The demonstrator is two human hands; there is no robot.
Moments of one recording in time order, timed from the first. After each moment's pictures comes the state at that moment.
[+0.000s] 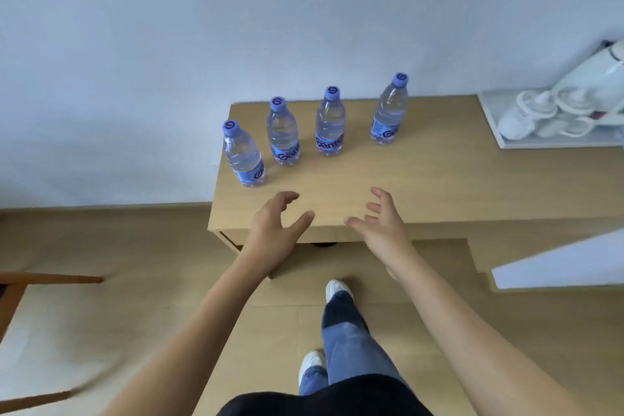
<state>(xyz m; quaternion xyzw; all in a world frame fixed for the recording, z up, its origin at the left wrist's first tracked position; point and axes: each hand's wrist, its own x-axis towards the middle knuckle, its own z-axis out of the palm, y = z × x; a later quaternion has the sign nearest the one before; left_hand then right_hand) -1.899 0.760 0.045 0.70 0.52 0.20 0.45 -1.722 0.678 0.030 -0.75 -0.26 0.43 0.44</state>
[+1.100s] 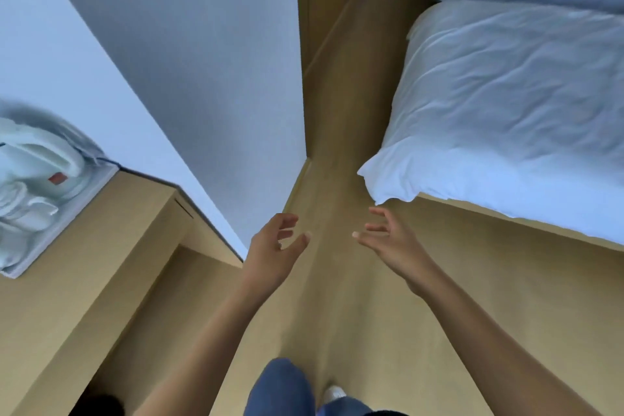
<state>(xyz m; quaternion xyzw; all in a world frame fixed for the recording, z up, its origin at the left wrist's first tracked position) -1.362 0.236 0.068 0.84 0.05 -0.09 0.53 -1.366 0.020 0.065 -0.78 0.18 0.16 0.58</state>
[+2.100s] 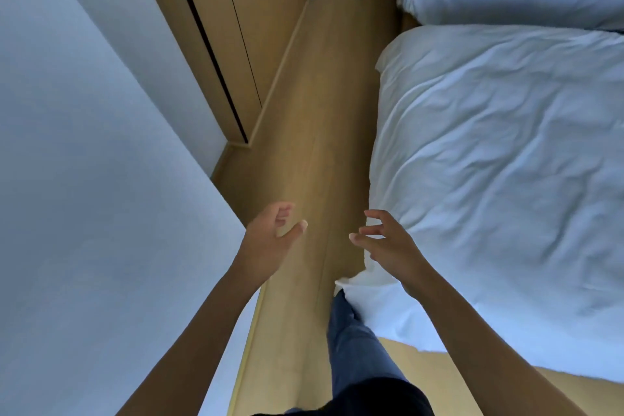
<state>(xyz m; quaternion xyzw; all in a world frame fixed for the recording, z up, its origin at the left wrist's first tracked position) -0.683 0.028 0.048 0.87 -0.03 -0.15 0.46 -0.736 -0.182 0.033 -0.75 0.25 0.15 0.59</state>
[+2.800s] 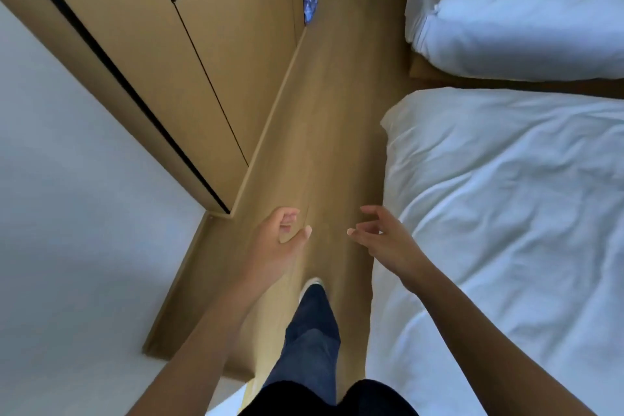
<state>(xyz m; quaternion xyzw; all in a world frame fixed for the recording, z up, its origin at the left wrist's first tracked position) -0.229 -0.133 0.044 0.85 -0.01 -0.17 0.50 -0.260 -0.337 0.034 -0.80 0.22 0.16 0.54</state>
